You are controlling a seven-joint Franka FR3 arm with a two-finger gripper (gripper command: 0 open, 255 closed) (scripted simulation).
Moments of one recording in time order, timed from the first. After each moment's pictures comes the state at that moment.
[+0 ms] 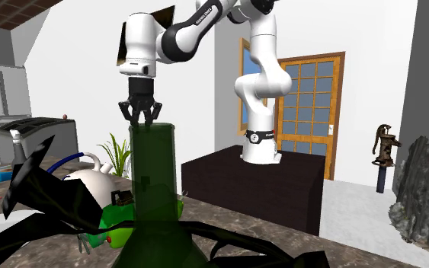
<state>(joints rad) -0.12 -0.01 -0.35 -2.37 -0.11 2.39 -1.78</state>
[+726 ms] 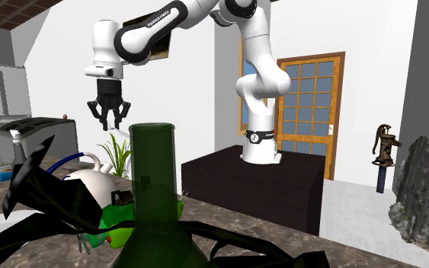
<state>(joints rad) -0.27 0.26 -0.41 -2.02 0.06 2.31 -2.09</state>
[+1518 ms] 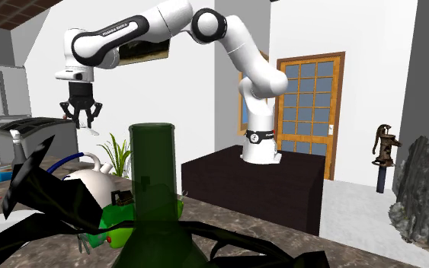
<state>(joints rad) -0.51 0.65 -0.39 -1.44 0.21 2.10 -2.32</state>
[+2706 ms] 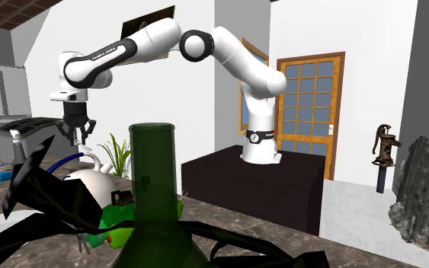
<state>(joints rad) -0.61 0.88 -0.35 -1.23 0.26 2.12 -2.36</state>
